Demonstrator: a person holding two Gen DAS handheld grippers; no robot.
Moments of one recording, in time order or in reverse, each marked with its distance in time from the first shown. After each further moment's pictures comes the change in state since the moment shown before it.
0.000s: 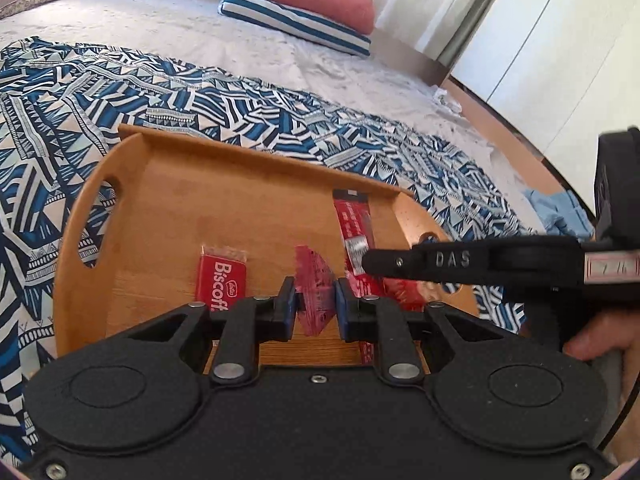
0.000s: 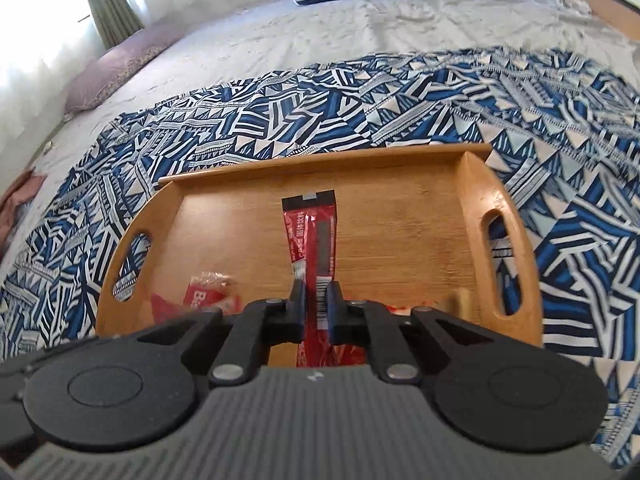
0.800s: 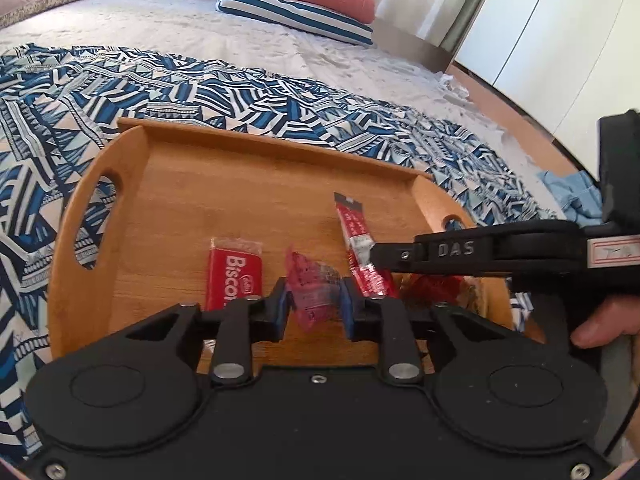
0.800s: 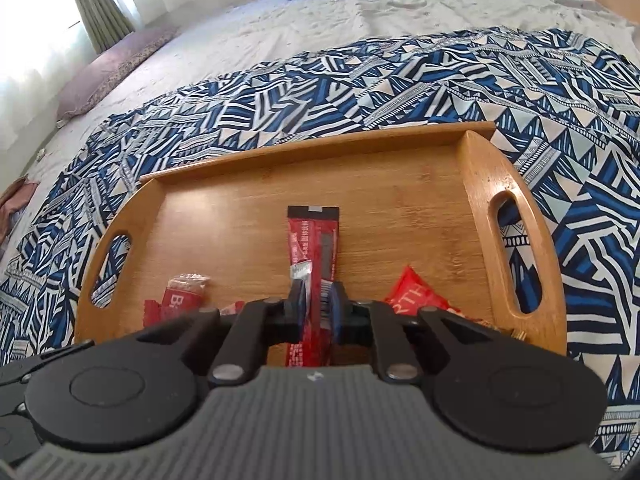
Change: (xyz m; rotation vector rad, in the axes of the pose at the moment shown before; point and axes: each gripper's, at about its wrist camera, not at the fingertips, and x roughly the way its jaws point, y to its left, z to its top) left arm 0.016 0.005 -0.008 0.051 0.007 0.048; right arm 0.023 -0.008 -0.008 0.020 0.000 0.003
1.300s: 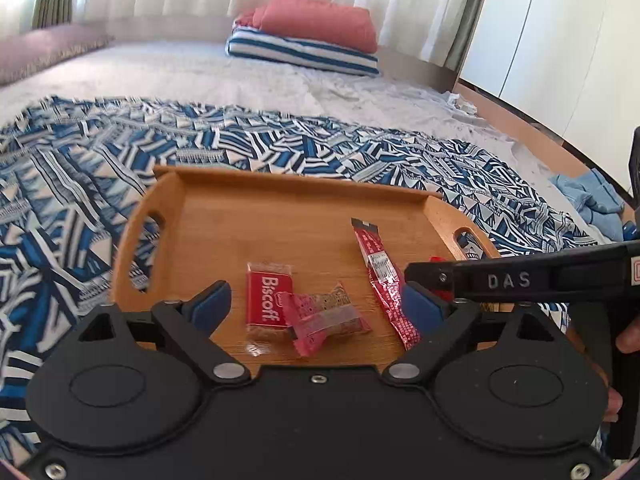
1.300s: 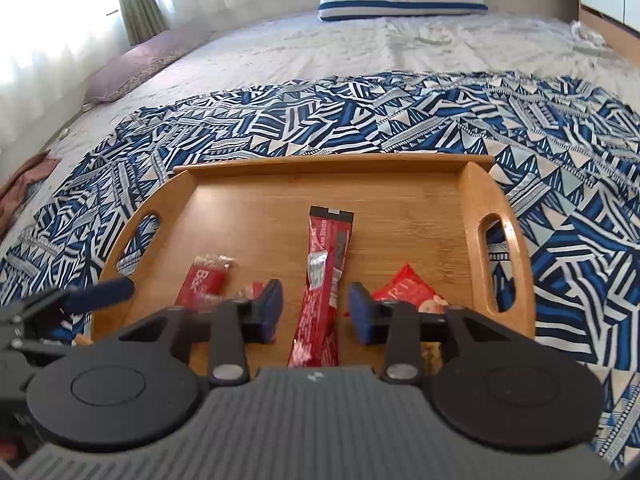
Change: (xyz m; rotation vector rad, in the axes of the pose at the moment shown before) left arm -0.043 -0.008 -0.008 0.083 -0.119 0.081; right arm -0.040 0.009 -0.018 -0.132 -0.071 0.010
